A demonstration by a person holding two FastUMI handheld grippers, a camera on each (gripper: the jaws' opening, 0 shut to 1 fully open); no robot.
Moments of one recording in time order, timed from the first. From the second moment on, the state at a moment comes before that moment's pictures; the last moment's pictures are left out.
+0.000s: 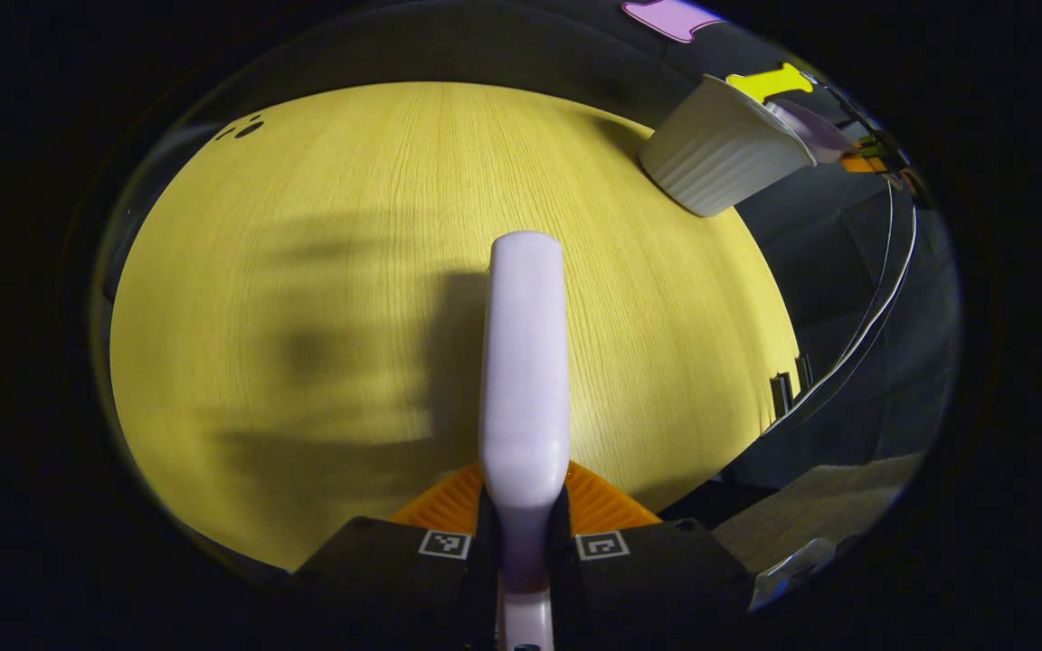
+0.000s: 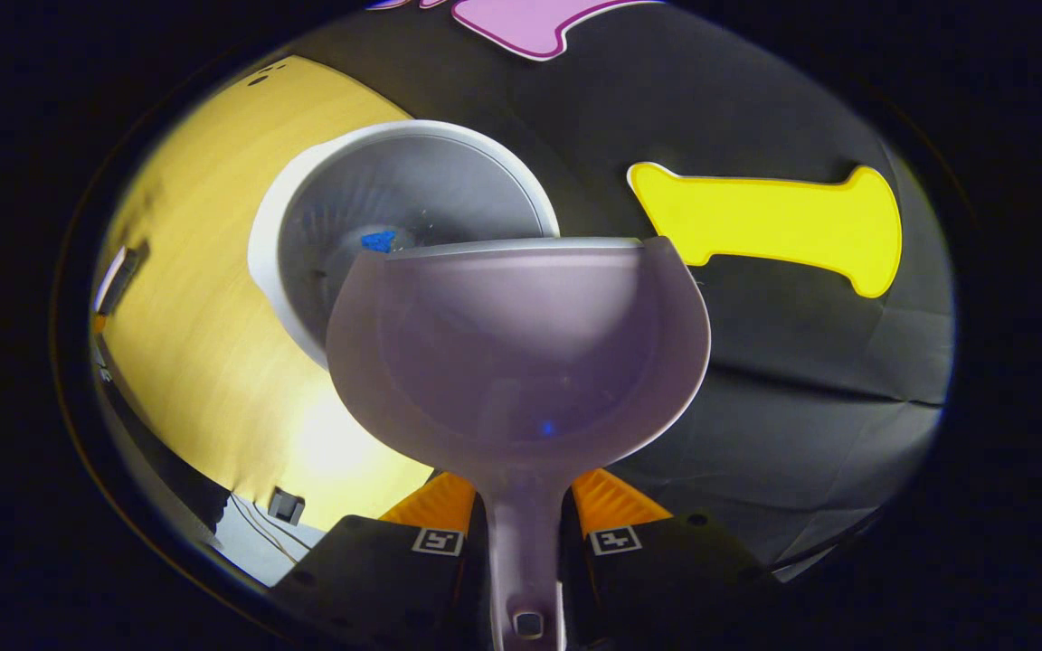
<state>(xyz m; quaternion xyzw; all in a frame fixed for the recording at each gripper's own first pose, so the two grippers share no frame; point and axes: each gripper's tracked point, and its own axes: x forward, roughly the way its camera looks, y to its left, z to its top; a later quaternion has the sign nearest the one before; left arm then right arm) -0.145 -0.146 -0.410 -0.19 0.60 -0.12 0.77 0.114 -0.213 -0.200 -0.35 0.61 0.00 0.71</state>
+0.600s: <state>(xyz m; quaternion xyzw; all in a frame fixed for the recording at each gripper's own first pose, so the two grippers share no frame) -0.125 -0.127 -0.405 -0.18 0.59 -0.09 0.78 0.040 -0.131 -0.171 -0.13 0.53 0.06 0.83</state>
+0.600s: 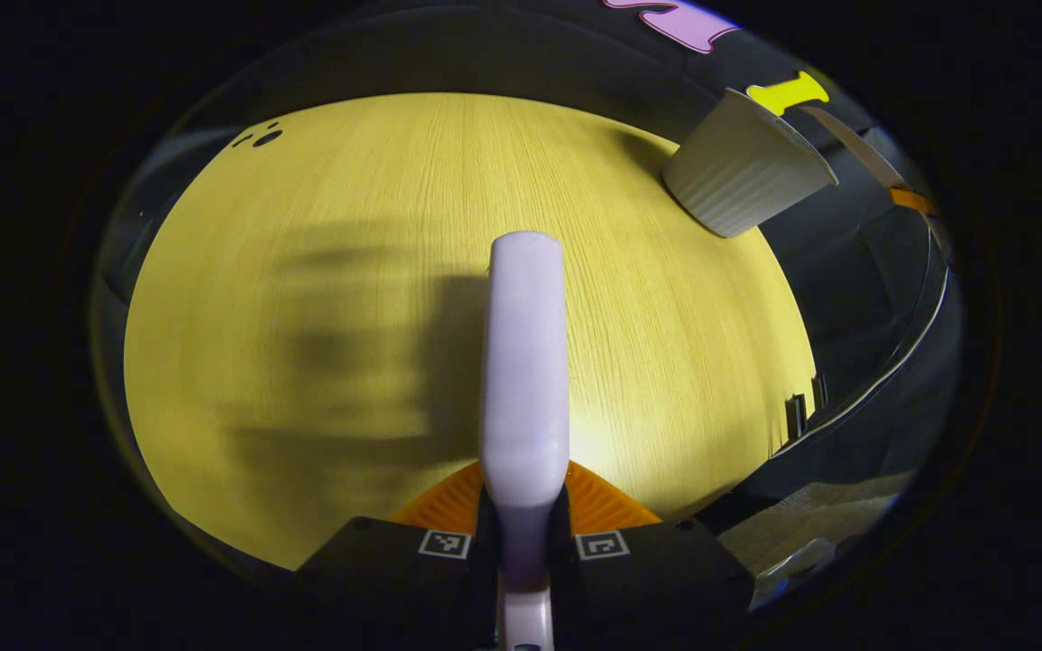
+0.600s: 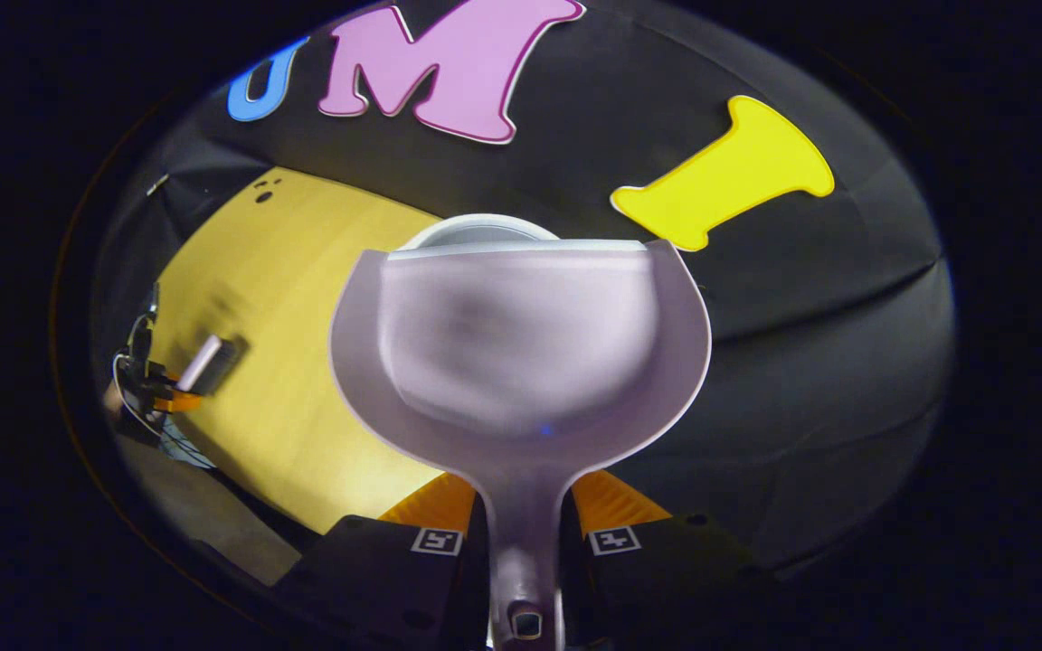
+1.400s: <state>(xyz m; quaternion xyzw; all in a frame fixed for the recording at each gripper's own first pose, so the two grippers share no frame) -0.121 -0.112 -0.403 -0.13 0.59 -0.05 0.79 -0.095 0.057 -0.326 0.00 0.56 0.15 0.81</state>
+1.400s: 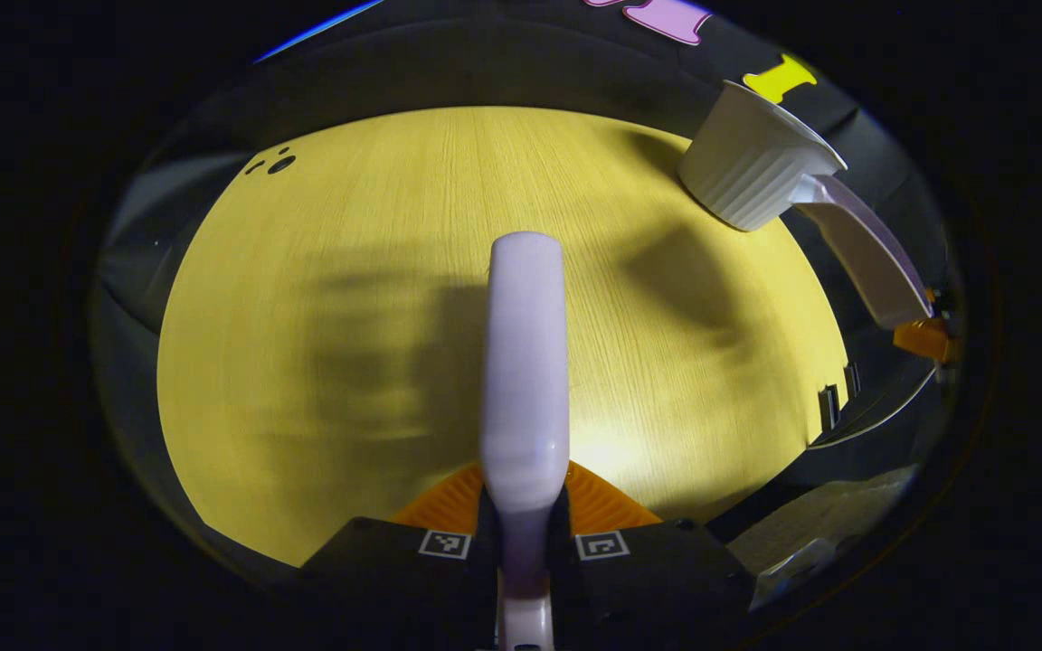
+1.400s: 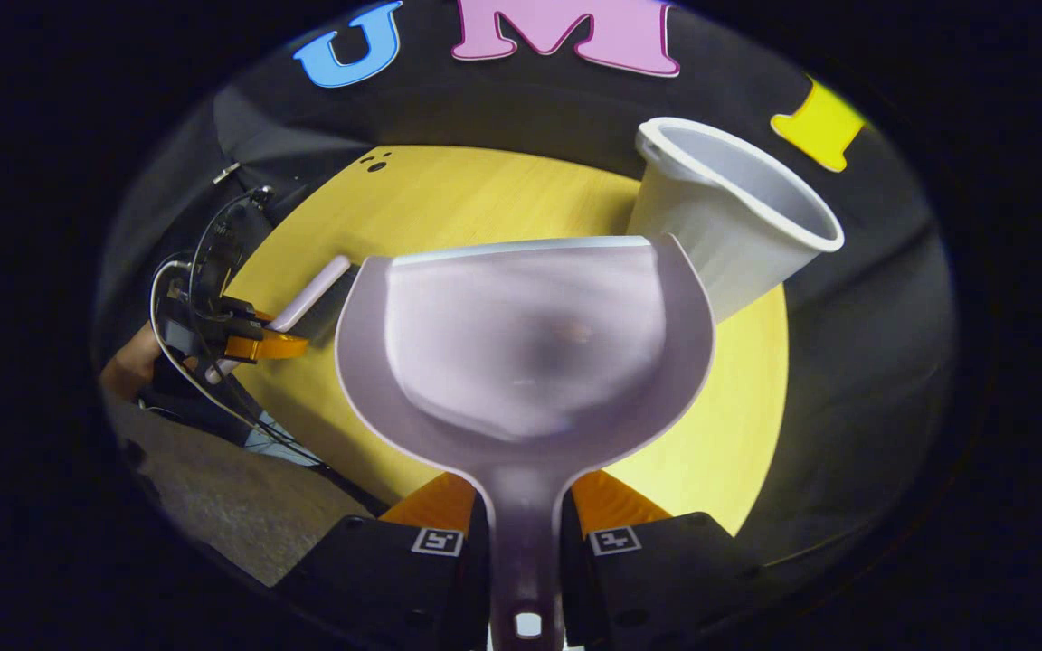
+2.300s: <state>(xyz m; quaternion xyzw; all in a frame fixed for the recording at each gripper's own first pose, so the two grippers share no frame) -0.117 -0.103 -0.405 -0.08 0.59 -0.02 0.80 -0.126 0.090 -0.449 -0.02 0.61 0.13 0.78</state>
